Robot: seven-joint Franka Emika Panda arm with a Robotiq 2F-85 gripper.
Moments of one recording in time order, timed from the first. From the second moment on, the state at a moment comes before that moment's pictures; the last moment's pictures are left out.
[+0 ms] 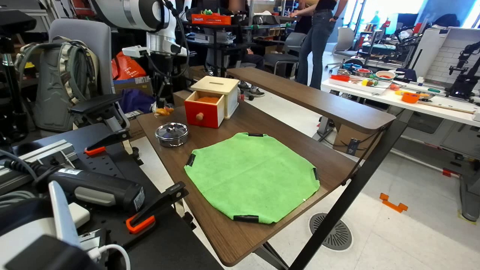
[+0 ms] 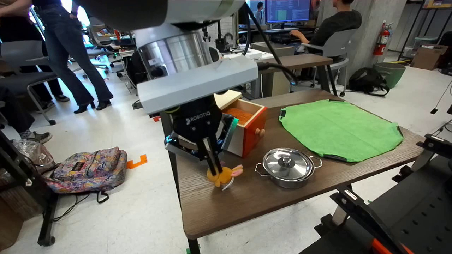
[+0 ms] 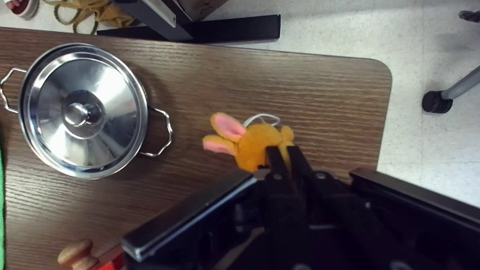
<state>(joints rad) 0.46 0.72 0.05 -1.77 -0.06 2.23 0.55</state>
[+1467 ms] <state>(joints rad) 0.14 0.28 0.05 -1.97 0.16 2.32 0.45</state>
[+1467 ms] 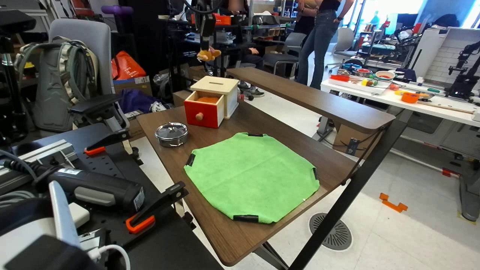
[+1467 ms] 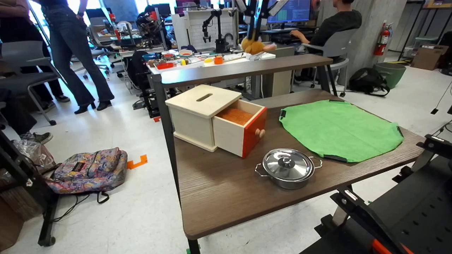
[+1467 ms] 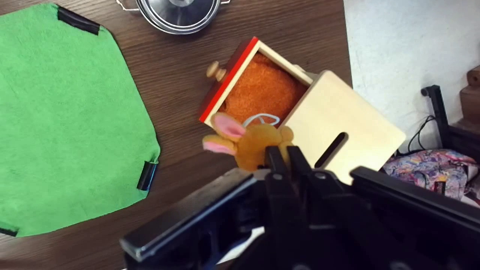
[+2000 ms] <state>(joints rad) 0.03 0.42 0.05 -1.89 0.30 2.38 0.34</state>
